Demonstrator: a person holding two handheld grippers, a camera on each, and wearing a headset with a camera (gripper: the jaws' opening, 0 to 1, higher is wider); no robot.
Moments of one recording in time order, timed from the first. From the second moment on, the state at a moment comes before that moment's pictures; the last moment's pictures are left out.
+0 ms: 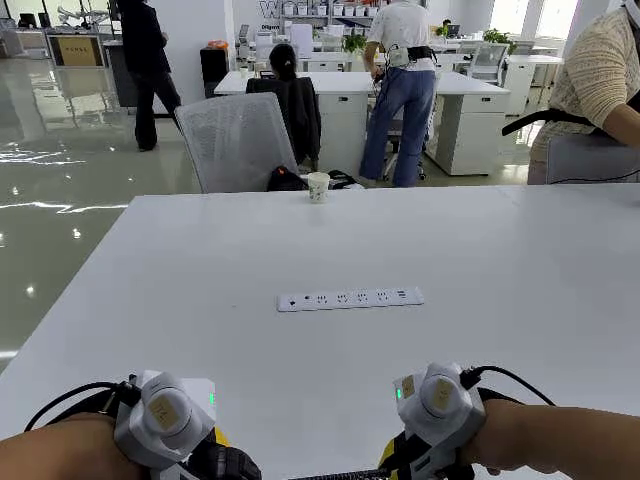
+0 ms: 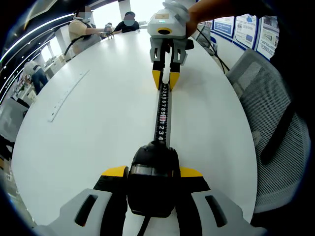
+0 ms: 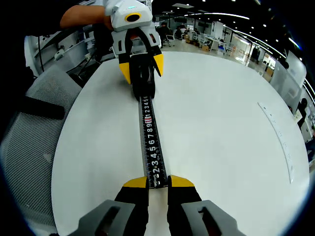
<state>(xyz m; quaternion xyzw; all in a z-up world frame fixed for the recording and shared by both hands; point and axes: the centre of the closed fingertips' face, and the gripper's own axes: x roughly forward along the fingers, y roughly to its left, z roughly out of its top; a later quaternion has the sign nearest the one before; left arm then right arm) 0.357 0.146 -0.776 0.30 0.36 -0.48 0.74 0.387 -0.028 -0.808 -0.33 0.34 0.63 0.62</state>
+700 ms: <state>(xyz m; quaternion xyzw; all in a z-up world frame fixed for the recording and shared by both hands) 0.356 0.145 -0.776 0.30 0.36 -0.48 0.74 0.390 -0.042 -0.809 -0.33 0.35 0.62 0.62</state>
